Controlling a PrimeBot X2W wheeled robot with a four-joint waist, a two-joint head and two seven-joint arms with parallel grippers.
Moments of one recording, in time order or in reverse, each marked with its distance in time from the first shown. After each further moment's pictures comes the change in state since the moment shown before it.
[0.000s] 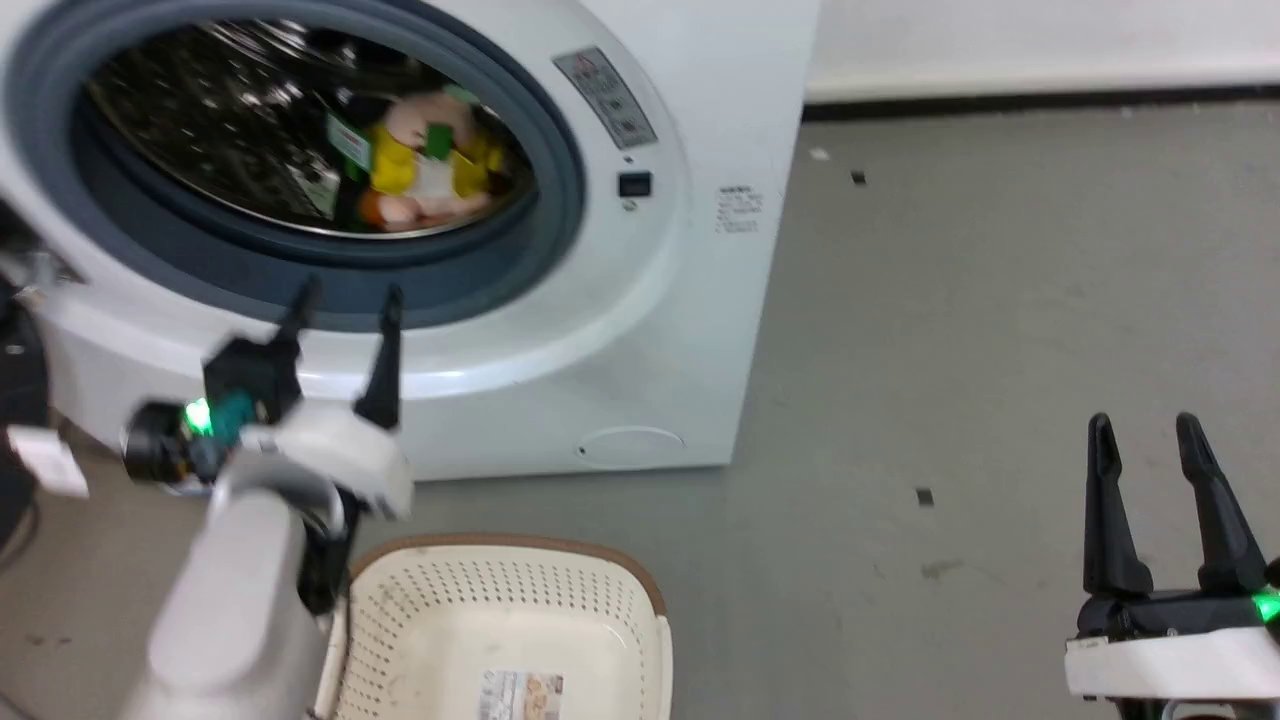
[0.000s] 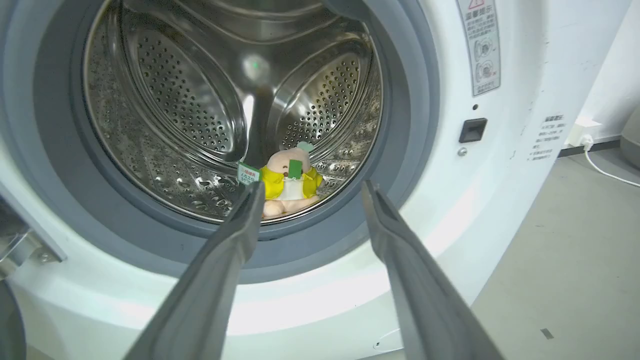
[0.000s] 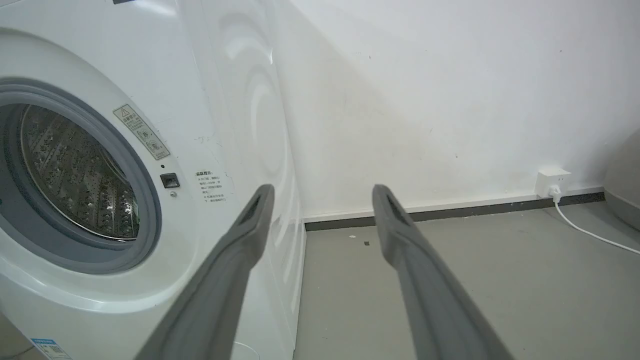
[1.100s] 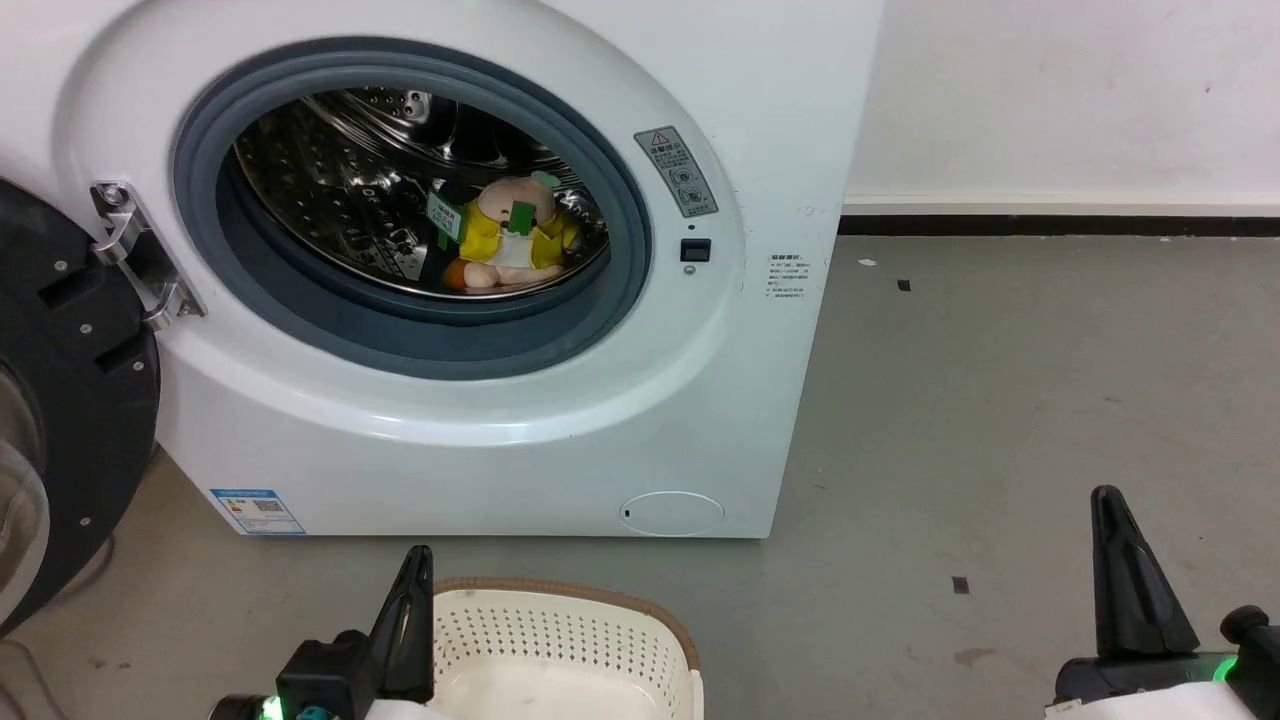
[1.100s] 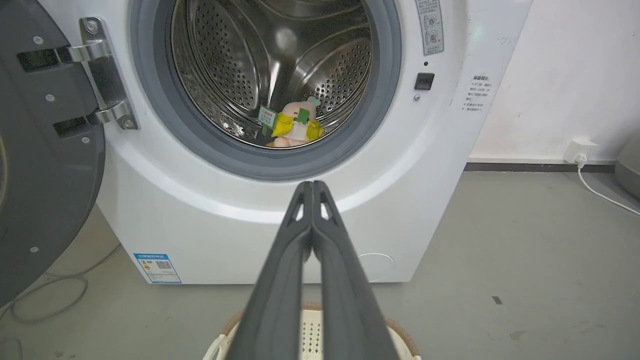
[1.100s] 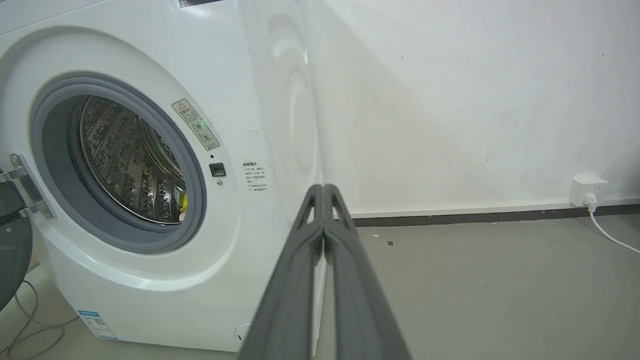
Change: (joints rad) left arm 0.651 -0.165 0.062 -0.512 0.097 0.115 0.007; right arm 0.102 0.000 0.027 0.023 -0.023 0.000 0.002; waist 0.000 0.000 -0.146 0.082
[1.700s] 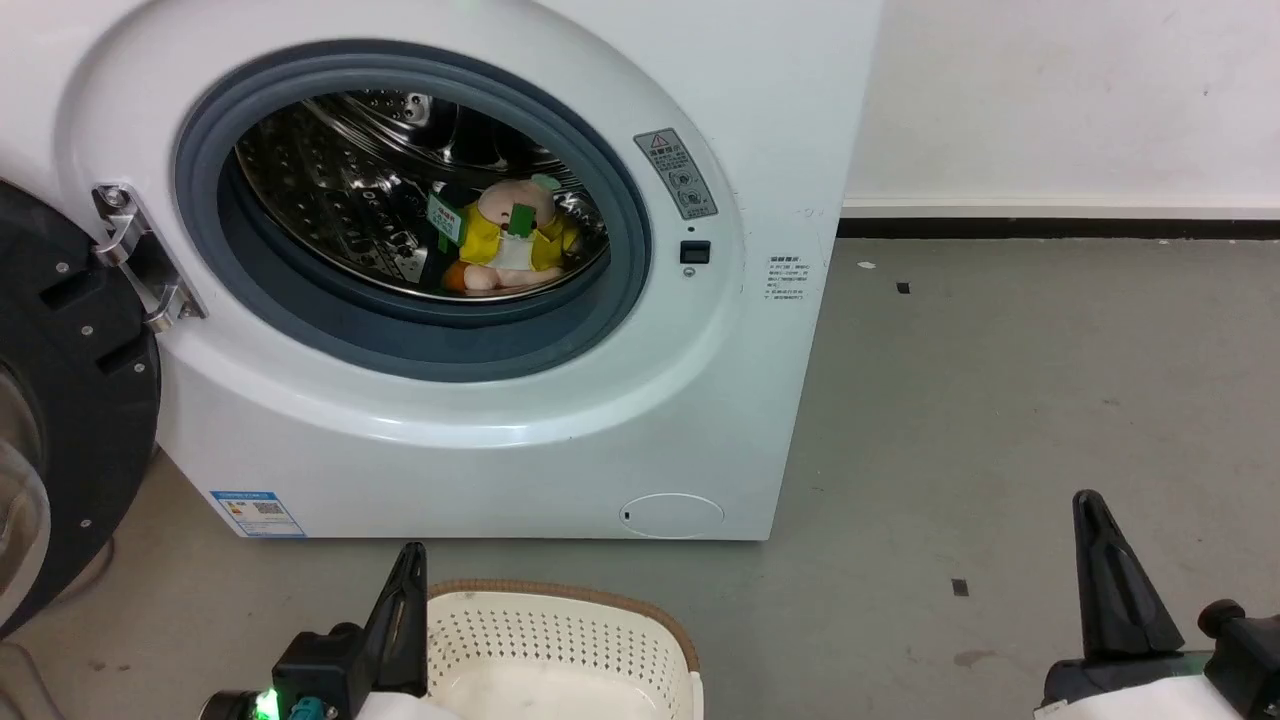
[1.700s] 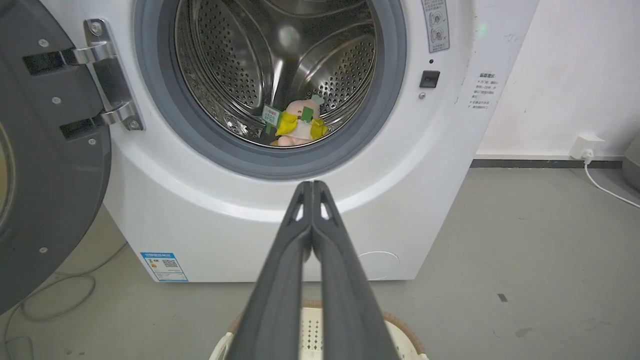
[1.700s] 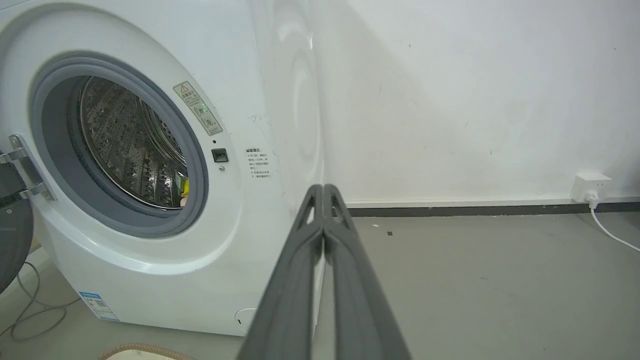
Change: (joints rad) left arm -0.001 -0.006 0.021 -0.013 0.019 -0.008 0.035; right arm -0.003 0.000 0.012 0.007 -0.027 0.000 0.038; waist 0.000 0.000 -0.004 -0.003
